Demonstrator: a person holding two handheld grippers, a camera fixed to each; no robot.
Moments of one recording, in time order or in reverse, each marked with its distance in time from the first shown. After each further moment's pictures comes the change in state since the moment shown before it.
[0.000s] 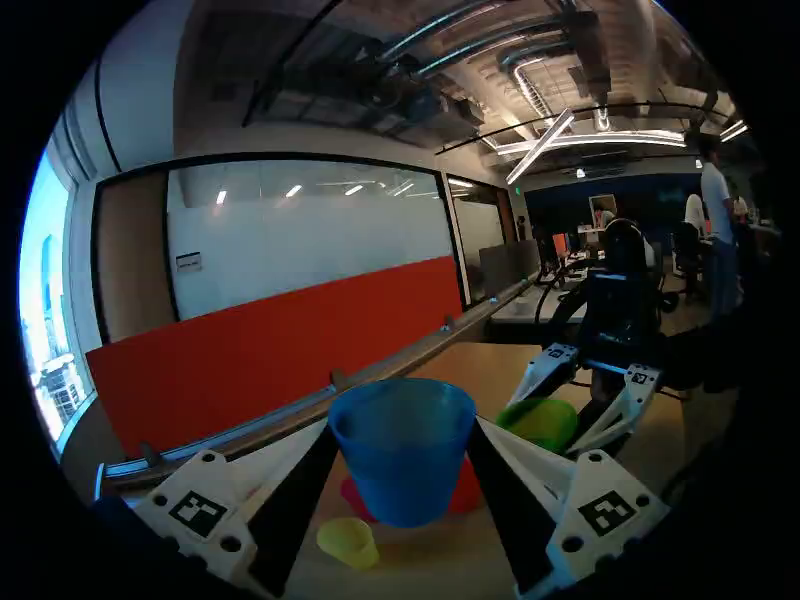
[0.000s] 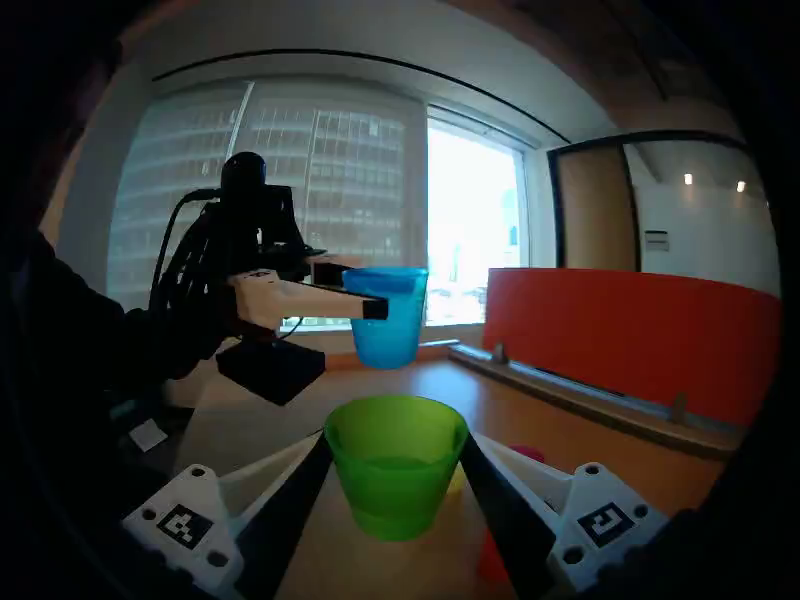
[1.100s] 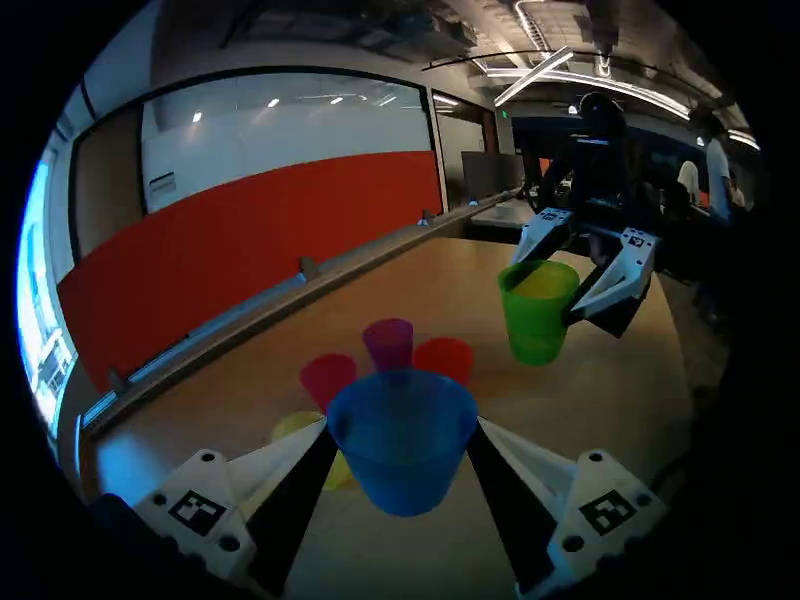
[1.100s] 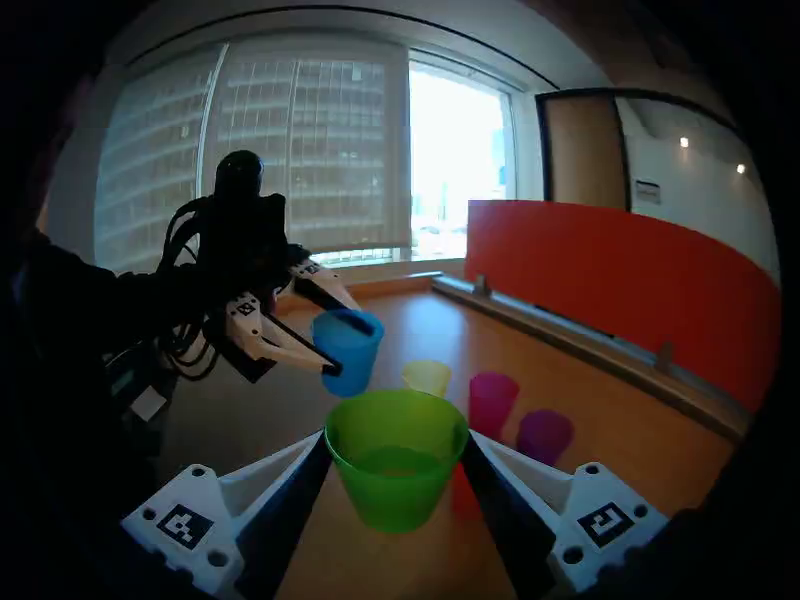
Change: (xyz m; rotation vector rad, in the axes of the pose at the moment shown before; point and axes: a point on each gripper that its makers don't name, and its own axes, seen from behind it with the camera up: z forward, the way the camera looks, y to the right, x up) left arm -0.140 0.021 0.015 -0.097 -0.310 -0.023; right arm -0.061 0.035 -0.039 -0.032 -0.228 0.037
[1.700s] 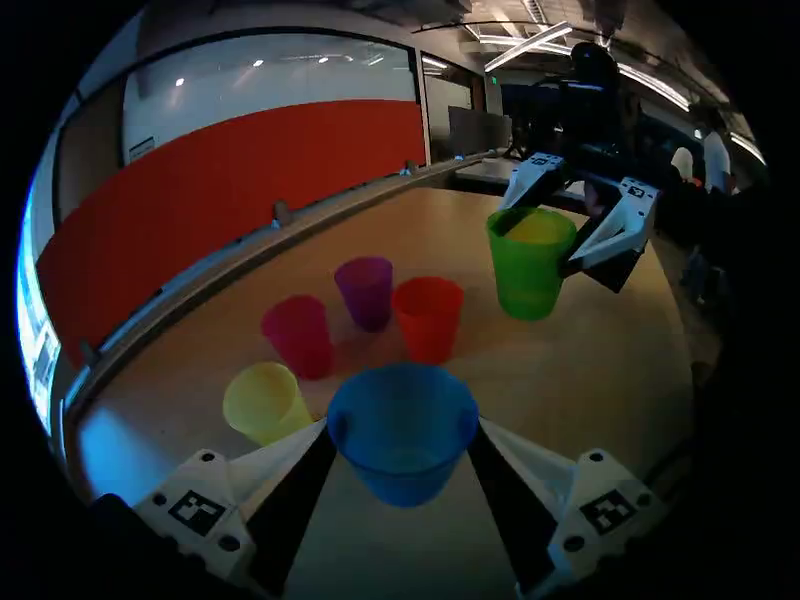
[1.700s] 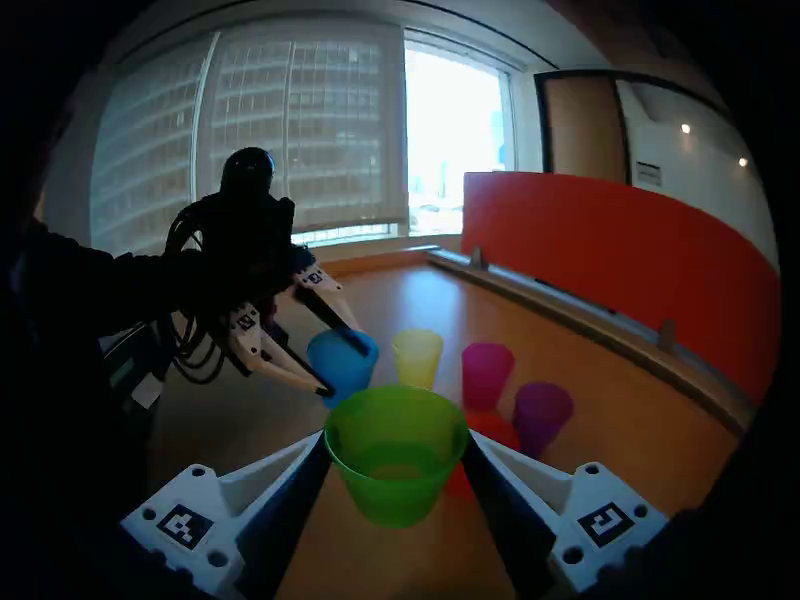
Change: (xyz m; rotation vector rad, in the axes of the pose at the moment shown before) left arm -0.057 0.013 0.031 -0.074 -0.151 -0.009; right arm -0.029 0.015 0.002 0.001 -0.073 0.014
